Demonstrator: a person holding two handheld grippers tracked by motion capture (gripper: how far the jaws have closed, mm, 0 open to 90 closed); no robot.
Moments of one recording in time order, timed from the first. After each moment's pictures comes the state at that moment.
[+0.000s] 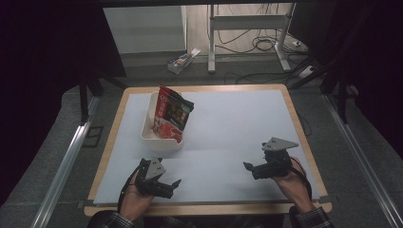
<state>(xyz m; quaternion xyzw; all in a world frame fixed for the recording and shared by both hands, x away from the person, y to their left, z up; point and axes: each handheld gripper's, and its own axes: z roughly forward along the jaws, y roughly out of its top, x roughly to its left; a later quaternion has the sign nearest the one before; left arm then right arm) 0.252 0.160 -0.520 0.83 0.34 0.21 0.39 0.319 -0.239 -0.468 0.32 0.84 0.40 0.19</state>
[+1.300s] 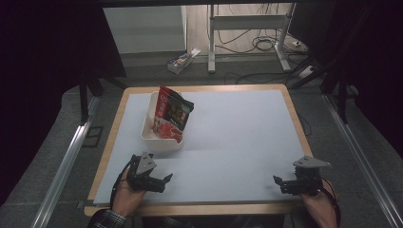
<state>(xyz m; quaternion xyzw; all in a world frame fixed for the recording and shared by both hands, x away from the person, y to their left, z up) 0.262 0.184 -0.518 0.83 0.36 0.23 0.37 0.286 -0.324 -0.504 0.42 0.81 0.33 0.22</state>
